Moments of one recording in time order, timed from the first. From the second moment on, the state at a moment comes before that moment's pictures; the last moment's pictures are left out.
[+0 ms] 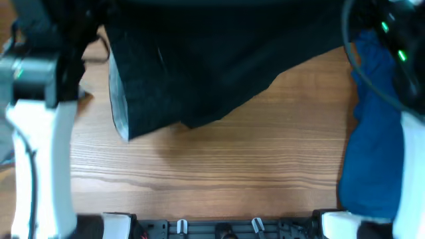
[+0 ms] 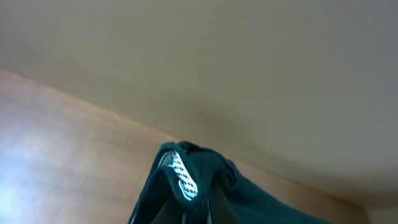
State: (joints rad) left arm -0.10 1.56 1.99 -0.80 -0.03 -0.50; right arm 0.02 1.48 1.92 -0.73 -0.08 0.20
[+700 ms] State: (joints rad) left arm -0.10 1.82 2.12 -0.59 0.17 -0.49; right arm 0.02 1.57 1.95 -0.68 0.19 0.20
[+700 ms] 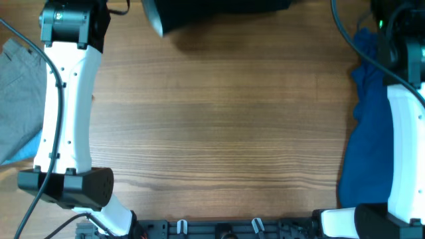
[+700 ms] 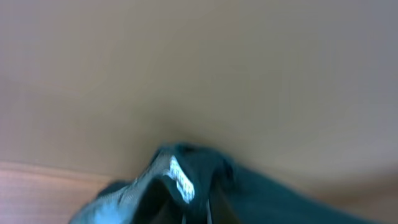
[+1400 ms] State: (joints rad) left arm -0.32 2.10 1.87 -1.57 0.42 -0.41; right arm -0.17 1.67 1.40 -1.26 0.38 0.41
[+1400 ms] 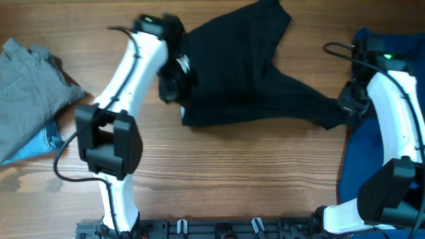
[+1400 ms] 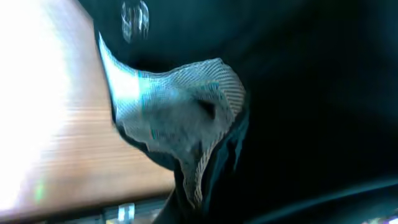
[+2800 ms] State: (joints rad) left arm 0.01 2.26 1.77 -1.00 0.47 -0.55; right arm -0.22 1.51 1.43 -1.00 0.02 0.23
